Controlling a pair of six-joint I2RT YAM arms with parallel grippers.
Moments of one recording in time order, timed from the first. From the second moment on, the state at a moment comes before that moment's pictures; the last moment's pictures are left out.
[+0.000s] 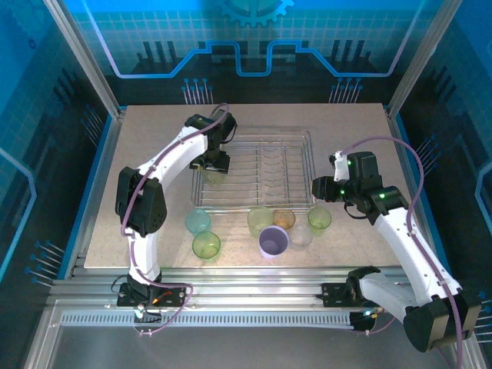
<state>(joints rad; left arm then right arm) -0.42 1.97 1.79 -1.25 -0.20 -0.39 0.21 0.99 0.91 -0.74 -0.26 0.26</state>
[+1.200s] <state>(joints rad) -0.40 1.97 1.71 -1.08 -0.24 -0.37 0.21 0.99 0.92 -0.78 -0.26 0.26</state>
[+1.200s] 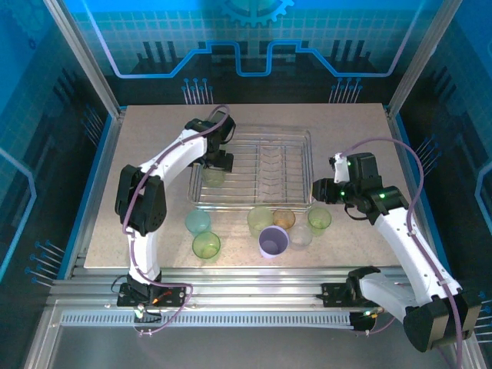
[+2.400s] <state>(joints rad) -0.40 0.95 0.75 -0.51 -0.21 -0.41 0.73 1.17 1.05 -1.06 -0.17 0.34</state>
